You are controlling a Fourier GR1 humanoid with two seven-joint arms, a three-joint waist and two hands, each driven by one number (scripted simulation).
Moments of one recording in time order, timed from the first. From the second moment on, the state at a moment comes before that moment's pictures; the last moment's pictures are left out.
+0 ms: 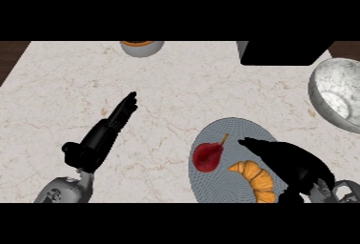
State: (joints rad) left arm -0.15 0.26 -0.30 -1.57 0.15 0.00 0.04; right arm -0.32 -0.67 0.59 -1.92 0.00 0.51 0.96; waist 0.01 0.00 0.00
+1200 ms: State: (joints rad) left arm -0.13 0.19 -0.23 -1.58 0.09 -0.07 0.06; right arm -0.15 -0.54 0.61 -1.89 0.54 0.47 0.82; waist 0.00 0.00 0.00
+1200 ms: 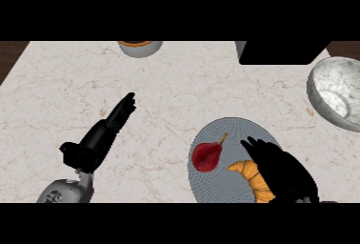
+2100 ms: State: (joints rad) left arm -0.11 0.12 -0.18 -1.60 0.02 -0.12 0.07; right arm -0.09 -0.39 0.51 -1.65 0.74 0.45 0.56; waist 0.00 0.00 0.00
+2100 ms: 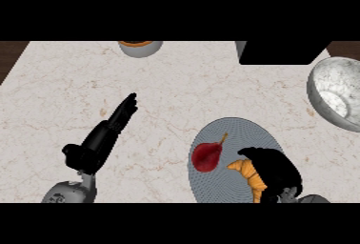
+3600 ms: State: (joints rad) left arm -0.06 0.13 -0.13 -1.63 0.02 -0.16 0.08; right arm 0.09 -1.00 0.13 -1.61 0.49 -0.04 -0.87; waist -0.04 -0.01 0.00
